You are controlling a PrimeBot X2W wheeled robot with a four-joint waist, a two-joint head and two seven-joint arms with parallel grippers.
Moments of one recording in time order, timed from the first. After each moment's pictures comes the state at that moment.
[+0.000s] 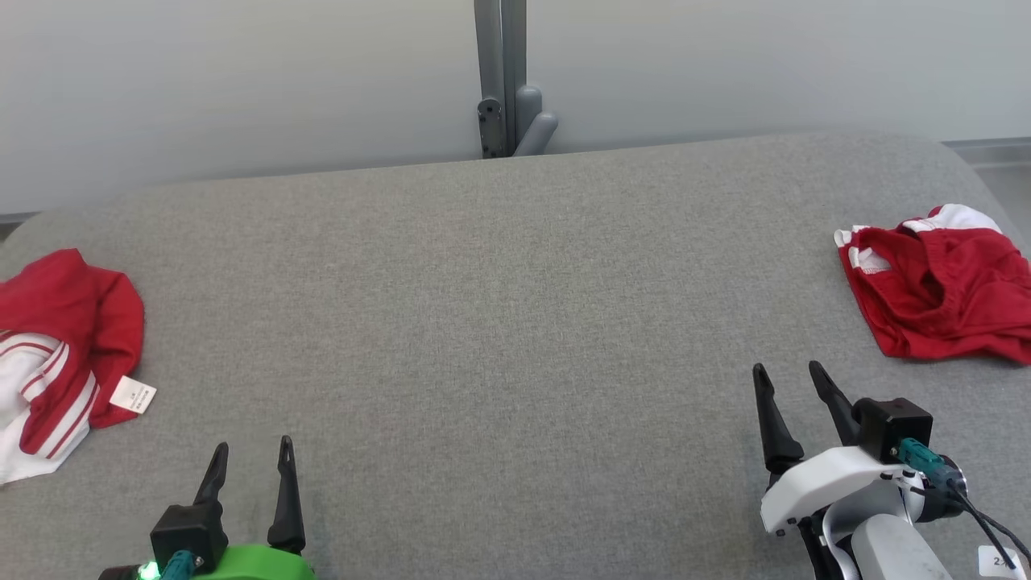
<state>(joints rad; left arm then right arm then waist) 0.00 0.05 0.02 0.35 -0.11 -0.05 -0.26 -0.17 -0.05 0.01 0.46 0.17 0.13 -0.26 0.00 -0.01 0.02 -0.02</state>
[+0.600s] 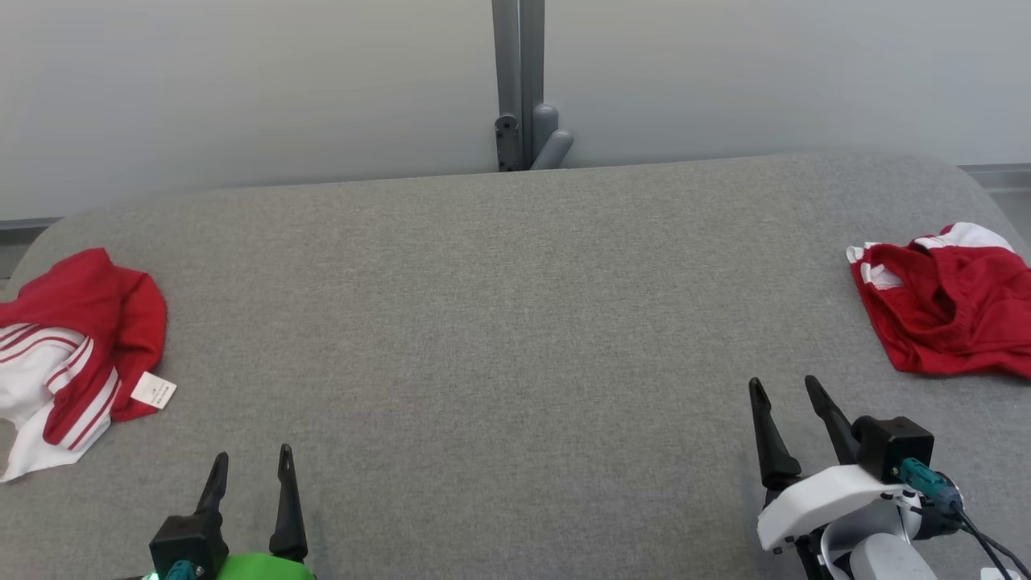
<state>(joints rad) 0.03 0.05 0.01 0.33 -0.15 -0.03 -0.26 -0.11 -0.05 0.03 0.40 0.21 0.13 -0.26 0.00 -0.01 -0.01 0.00</state>
